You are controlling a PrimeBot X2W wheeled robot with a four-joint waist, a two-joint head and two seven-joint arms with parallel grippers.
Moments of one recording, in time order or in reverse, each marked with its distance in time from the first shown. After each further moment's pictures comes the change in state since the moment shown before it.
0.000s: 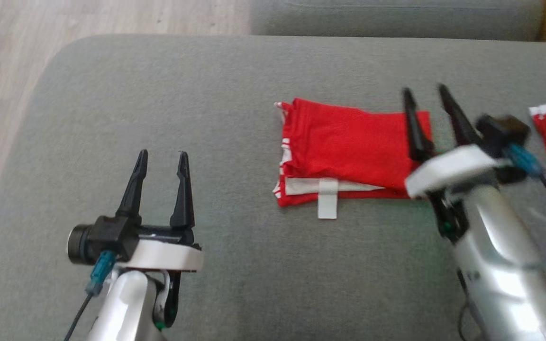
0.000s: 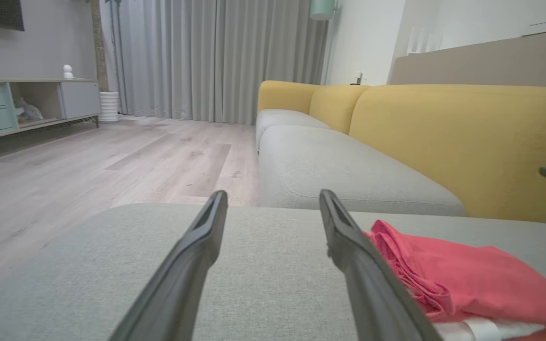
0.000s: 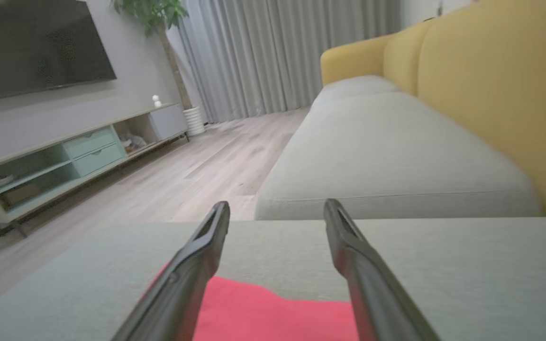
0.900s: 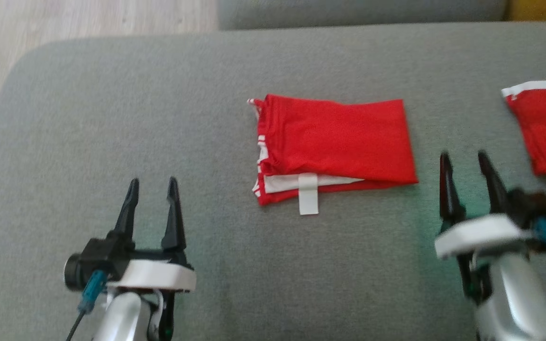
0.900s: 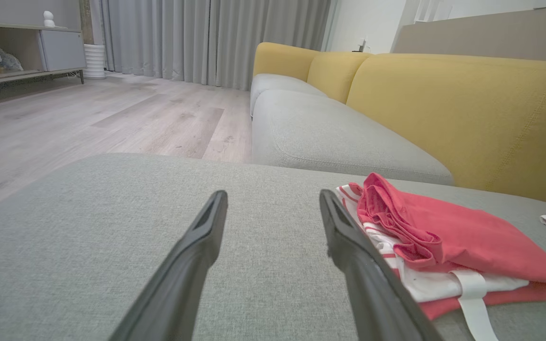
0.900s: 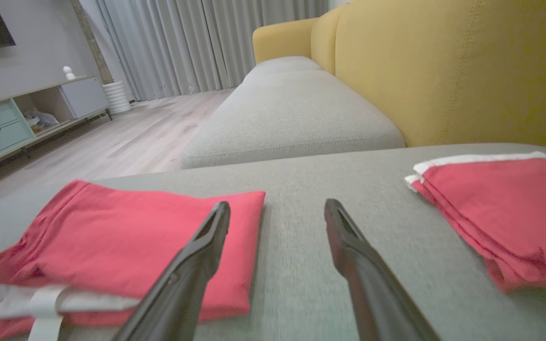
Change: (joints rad) left arm 0.076 0.000 0.032 0.022 -0.046 -0.018 -0.001; right arm 0.359 0.039 -0.250 -0.307 -0.208 0.000 0.032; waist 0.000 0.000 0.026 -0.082
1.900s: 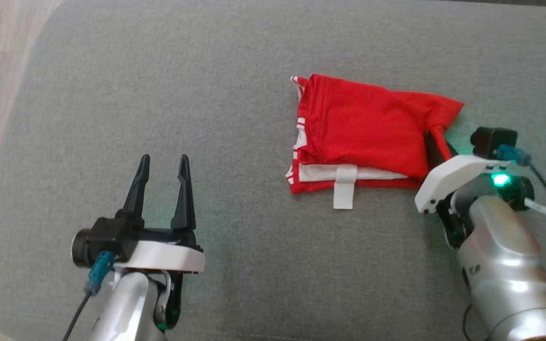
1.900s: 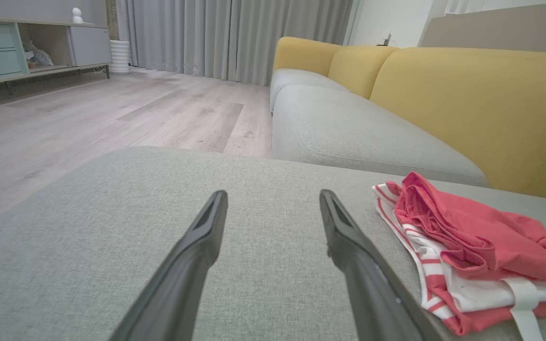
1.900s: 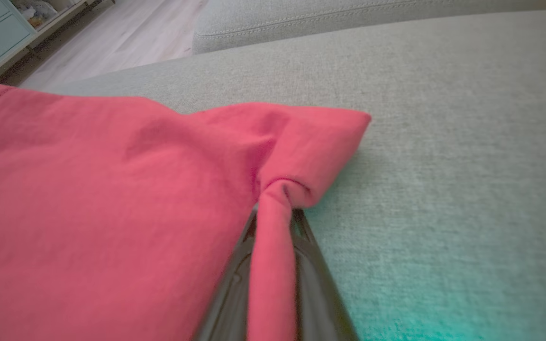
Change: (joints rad) left arm -0.071 -0.001 -0.041 -0.001 -0.010 0.003 0.000; right arm -0.405 -0.023 0.060 0.582 0.056 0.000 0.150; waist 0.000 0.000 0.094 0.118
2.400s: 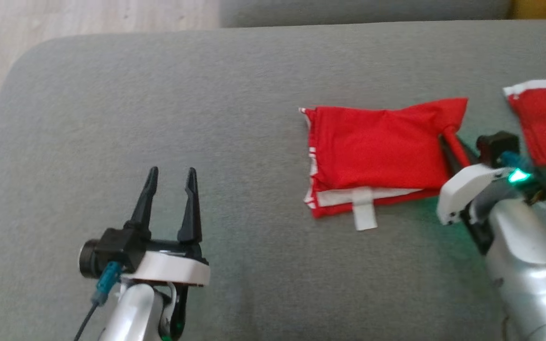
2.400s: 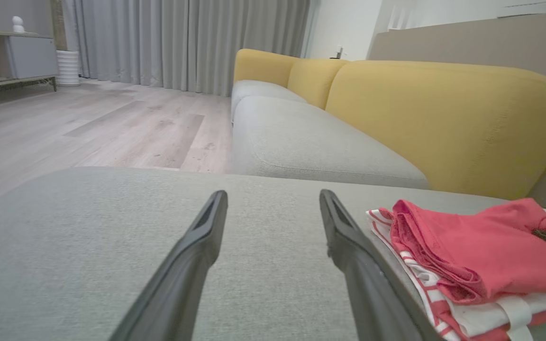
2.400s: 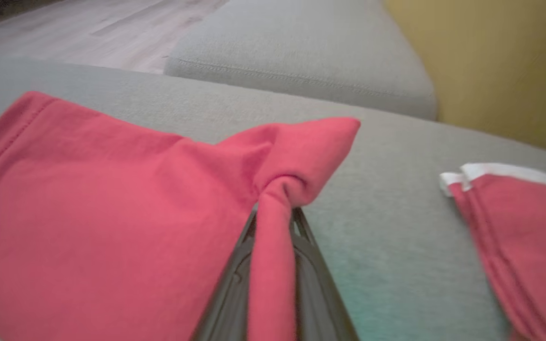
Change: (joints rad) left arm 0.033 0.000 -0.021 -0.004 0.000 -0.001 0.000; right arm 0.053 -0.108 0.131 -0.078 -0.130 0.000 -0.056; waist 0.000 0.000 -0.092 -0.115
